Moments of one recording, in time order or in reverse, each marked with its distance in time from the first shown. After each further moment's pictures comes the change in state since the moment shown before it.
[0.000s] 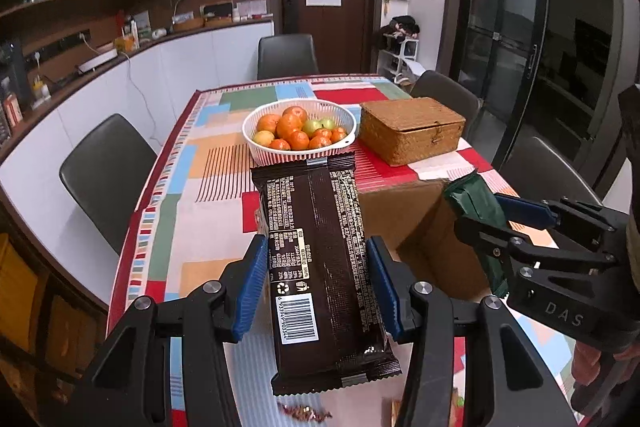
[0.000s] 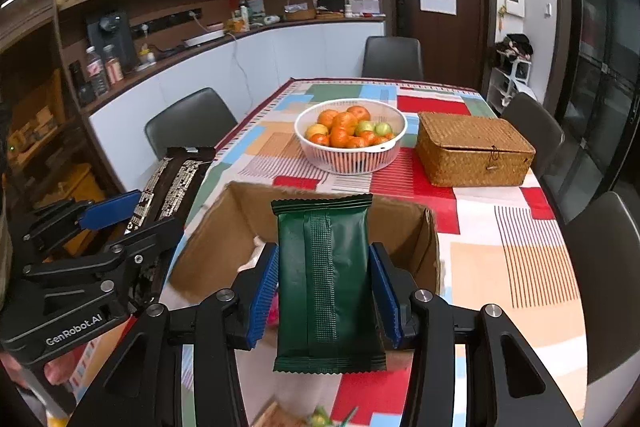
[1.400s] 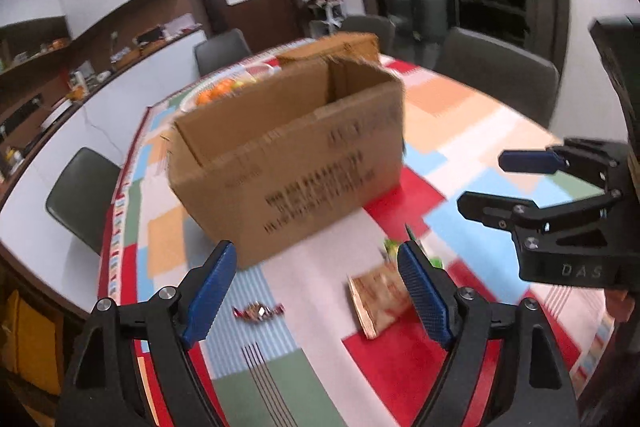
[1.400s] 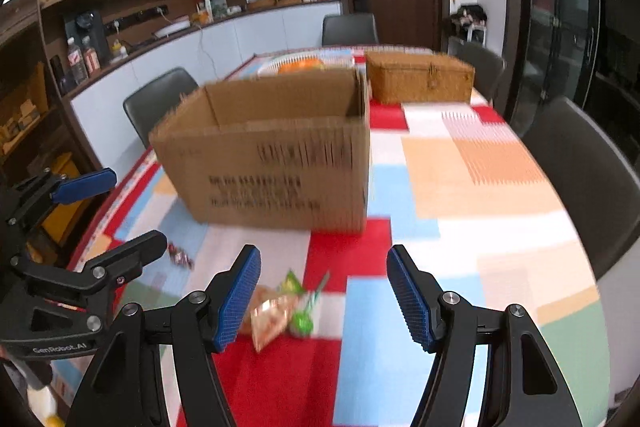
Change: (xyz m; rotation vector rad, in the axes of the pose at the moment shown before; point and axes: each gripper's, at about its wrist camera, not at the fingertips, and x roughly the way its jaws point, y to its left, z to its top) left arm -0.046 -0.088 -0.153 0.341 0.043 -0.062; right arm -0.063 -0.014 -0.164 0.098 0.035 -0.098
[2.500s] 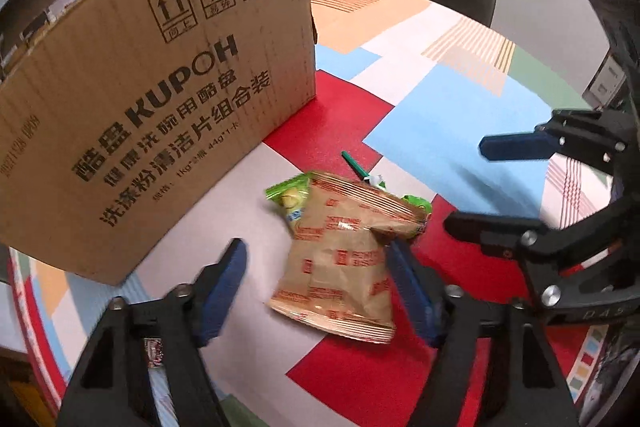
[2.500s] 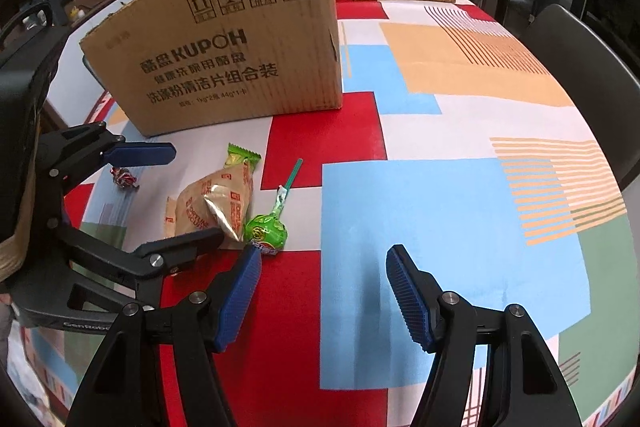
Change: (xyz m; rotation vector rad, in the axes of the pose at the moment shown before) left arm 0.113 -0.032 -0.015 0.178 0.236 -0.331; right arm 0.060 -0.015 -0.057 0.090 0.255 -0.050
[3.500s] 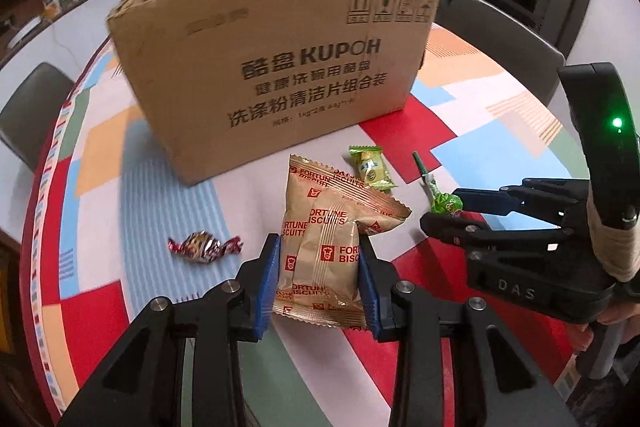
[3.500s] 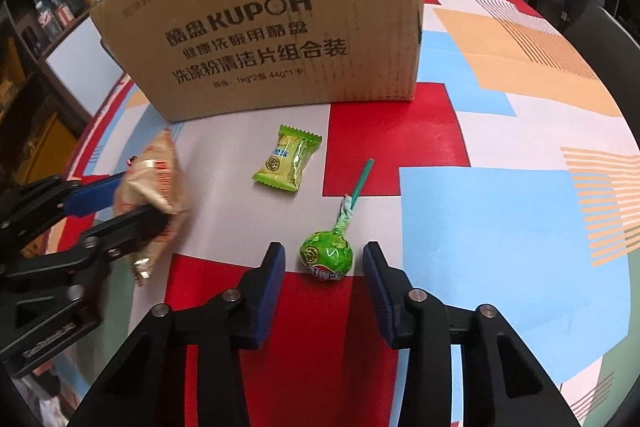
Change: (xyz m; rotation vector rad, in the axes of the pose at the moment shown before) left arm -0.051 0.033 -0.055 -0.359 -0.095 0.125; right arm 0.033 0.038 0.009 -0.040 0.055 0.069
